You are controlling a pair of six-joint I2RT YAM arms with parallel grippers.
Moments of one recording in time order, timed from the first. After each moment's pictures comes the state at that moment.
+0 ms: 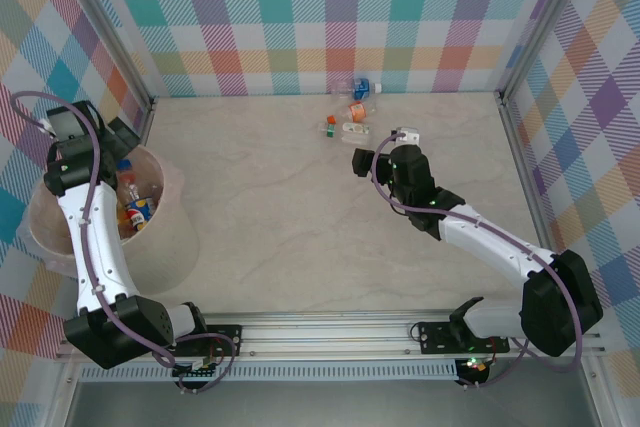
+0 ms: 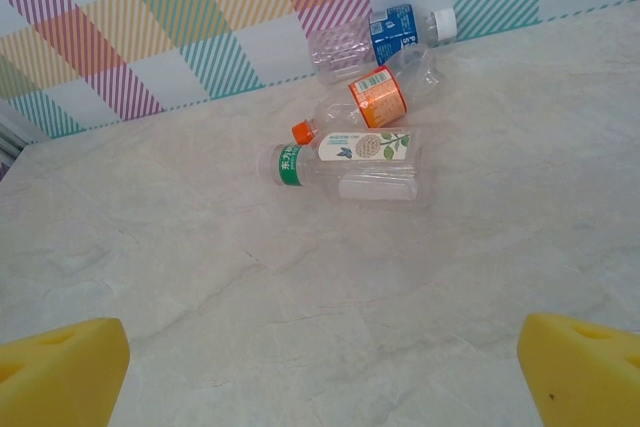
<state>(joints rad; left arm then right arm) 0.41 1.24 1.40 -0.85 -0.16 -0.40 0.59 1.28 0.84 0.02 0.28 0.49</state>
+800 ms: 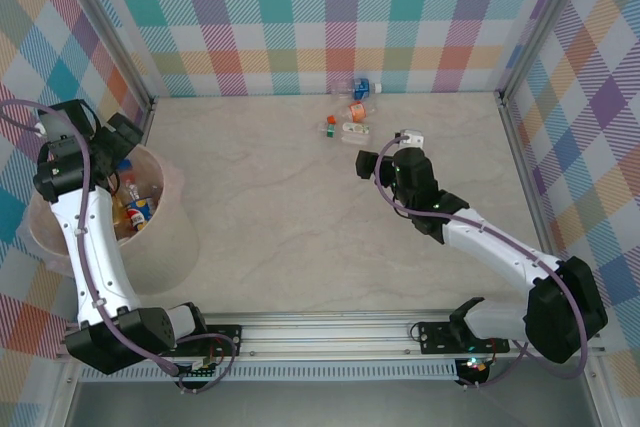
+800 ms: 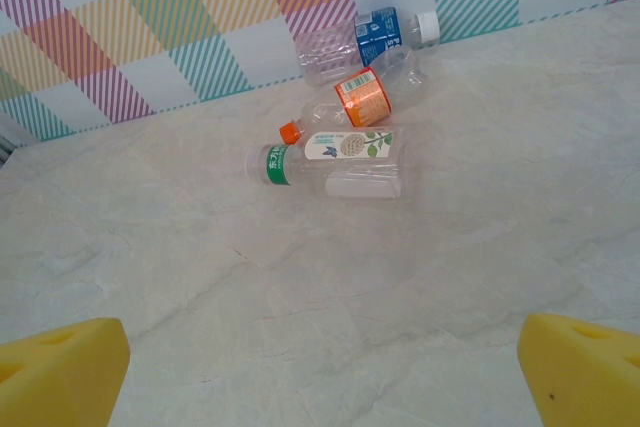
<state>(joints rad) 0.39 1.21 1.53 -0.99 -0.02 -0.50 0.59 1.24 0.82 0.00 0.30 0.49</state>
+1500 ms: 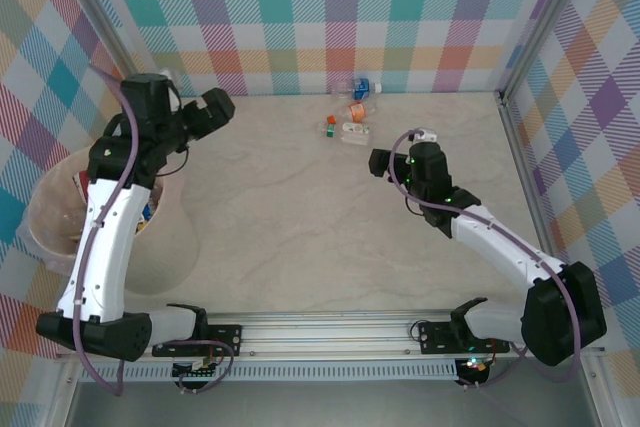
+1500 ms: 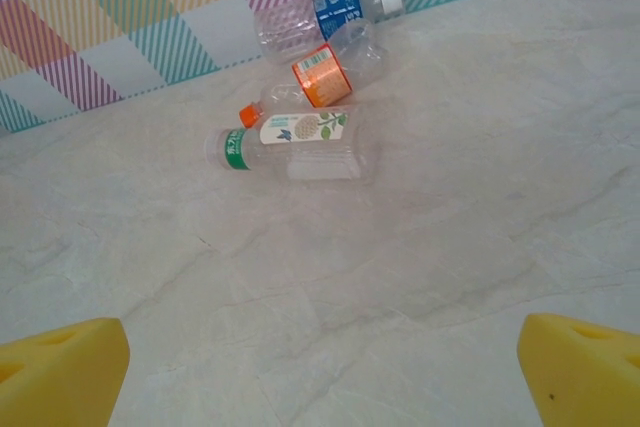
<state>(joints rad) -0.19 1.27 1.65 -0.91 0.05 -0.58 0.44 1.23 0.83 -0.08 0.15 0.48</state>
